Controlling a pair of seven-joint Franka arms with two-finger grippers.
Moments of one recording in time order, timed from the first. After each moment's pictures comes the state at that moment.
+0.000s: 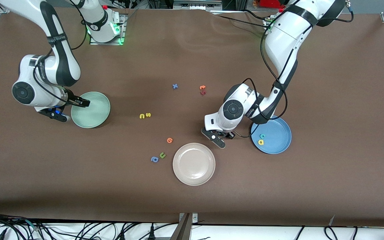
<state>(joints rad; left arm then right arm) -0.39 0.84 -0.20 -1.50 0.12 2.29 0.06 0.32 0.25 -0.30 -2.10 0.06 2.00 0.38</state>
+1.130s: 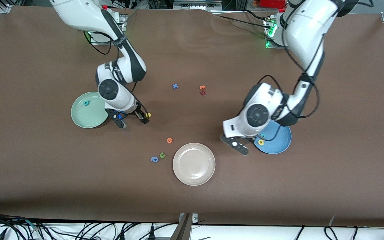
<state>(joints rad) -0.25 0.70 -0.19 -1.46 0.12 2.01 0.11 0.49 0.50 -0.02 -2.02 0.15 2.46 1.20</state>
